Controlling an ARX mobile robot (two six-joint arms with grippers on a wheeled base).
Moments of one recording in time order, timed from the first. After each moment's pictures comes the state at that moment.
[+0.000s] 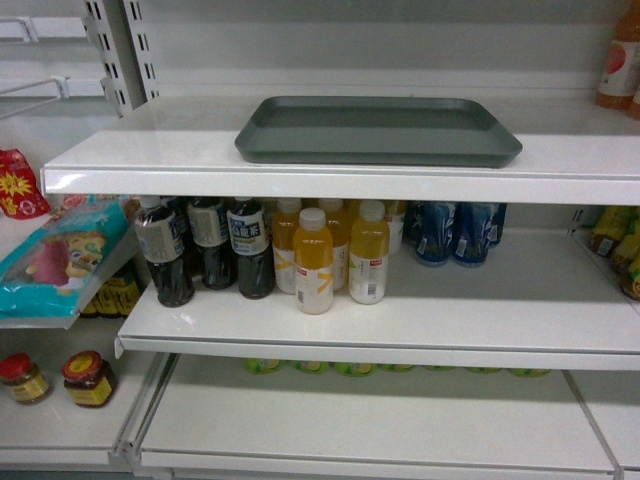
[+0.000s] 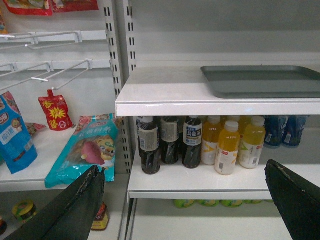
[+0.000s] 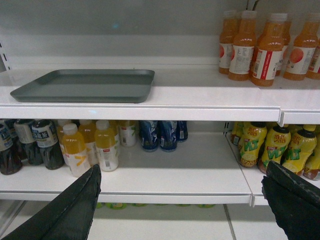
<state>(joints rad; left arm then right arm) 0.00 0.01 0.01 0.00 0.00 0.00 0.00 0.00 0.01 0.00 0.00 0.00</state>
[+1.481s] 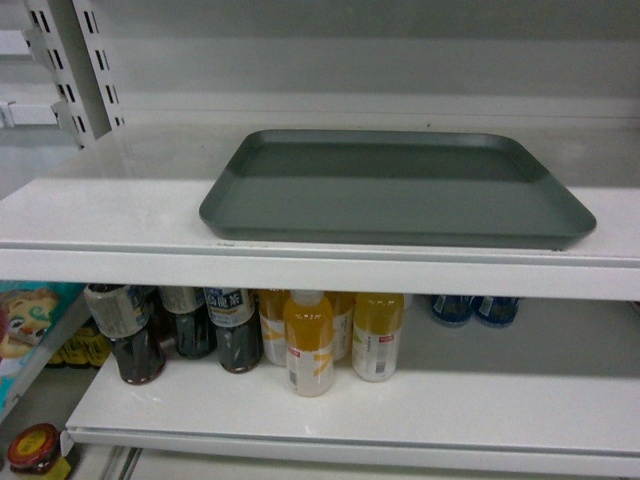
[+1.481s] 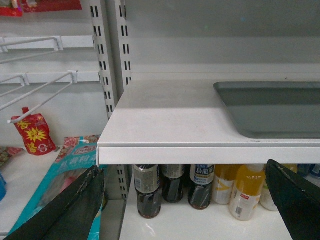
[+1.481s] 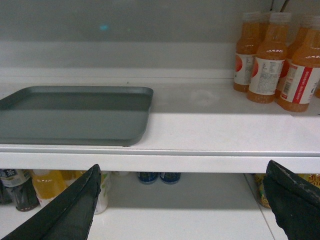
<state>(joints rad) 0.00 0.01 0.01 0.00 0.00 0.00 0.00 0.00 0.01 0.00 0.00 0.00</state>
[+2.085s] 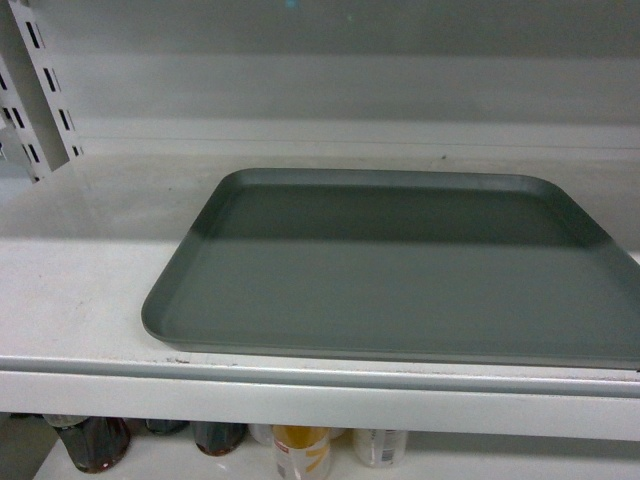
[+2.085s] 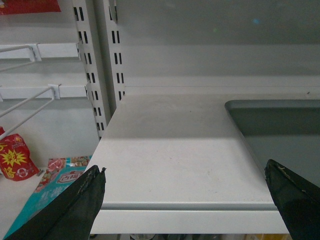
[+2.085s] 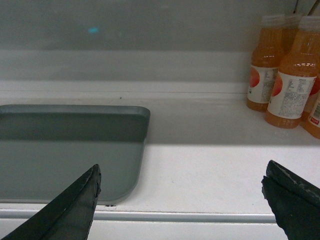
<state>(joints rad) 0.00 0.01 0.01 0.00 0.00 0.00 0.00 0.00 0.01 0.00 0.00 0.00</state>
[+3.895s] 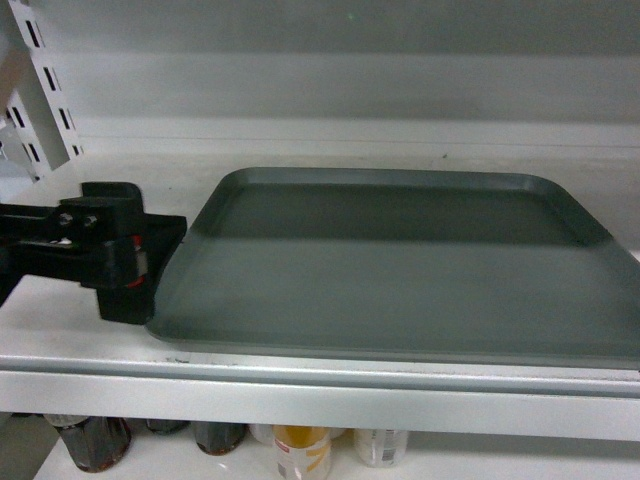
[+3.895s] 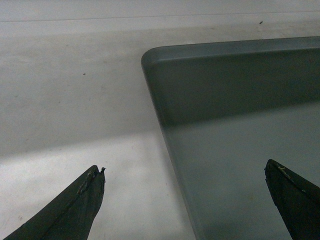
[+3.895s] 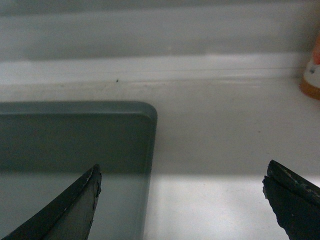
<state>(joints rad) -0.25 1.40 0.47 0.58 0.05 -0.07 -0.01 1.30 0.40 0.68 -0.07 0.05</state>
